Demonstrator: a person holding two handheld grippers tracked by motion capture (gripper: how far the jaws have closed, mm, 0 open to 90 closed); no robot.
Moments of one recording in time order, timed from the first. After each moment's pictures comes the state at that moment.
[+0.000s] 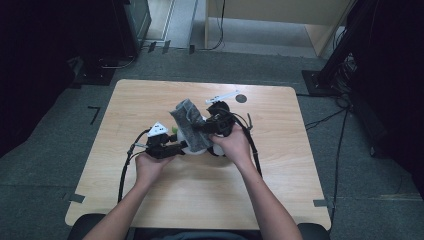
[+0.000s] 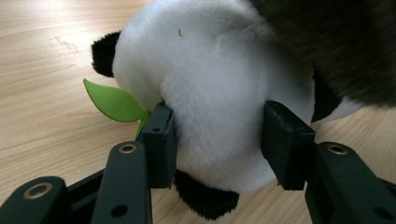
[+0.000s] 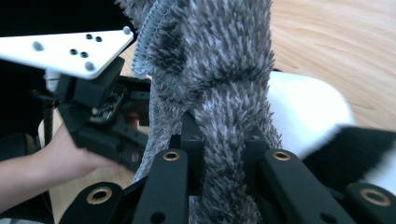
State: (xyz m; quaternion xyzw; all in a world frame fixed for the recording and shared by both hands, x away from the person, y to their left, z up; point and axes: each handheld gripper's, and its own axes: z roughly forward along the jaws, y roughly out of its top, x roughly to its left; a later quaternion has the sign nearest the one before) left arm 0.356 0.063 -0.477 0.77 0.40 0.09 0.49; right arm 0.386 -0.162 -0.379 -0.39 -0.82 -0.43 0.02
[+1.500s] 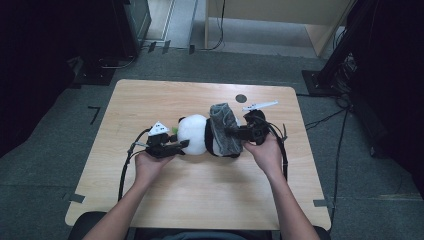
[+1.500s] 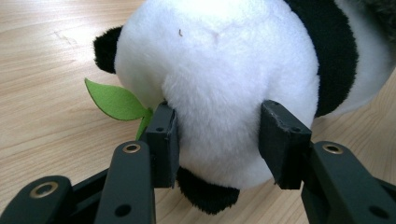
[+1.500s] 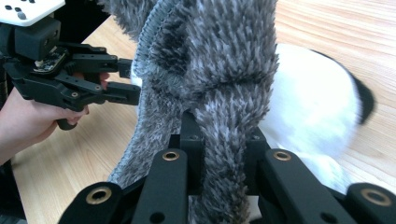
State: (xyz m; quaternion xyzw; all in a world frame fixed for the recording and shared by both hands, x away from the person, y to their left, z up) left arm 0.359 0.063 -0.477 0.78 0.40 0.09 0.47; right arm 0.360 -0.261 -0.390 -0.45 -0.79 -0.42 -0.02
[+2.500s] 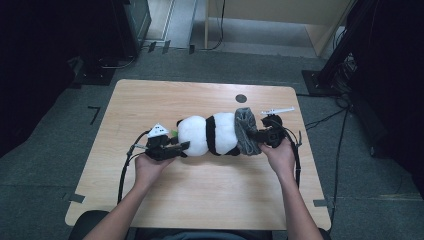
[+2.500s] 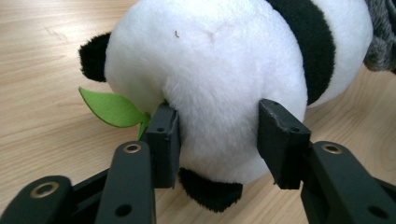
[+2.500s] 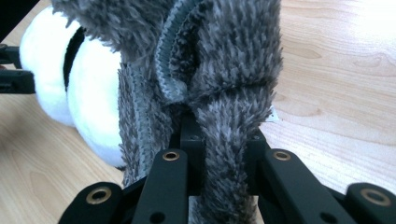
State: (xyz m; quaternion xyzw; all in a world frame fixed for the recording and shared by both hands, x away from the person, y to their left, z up) left arm 0.350 0.062 -0.474 0.78 0.40 0.08 0.48; right arm 0.367 -0.312 -0.424 -0.53 -0.76 -0.38 -0.05
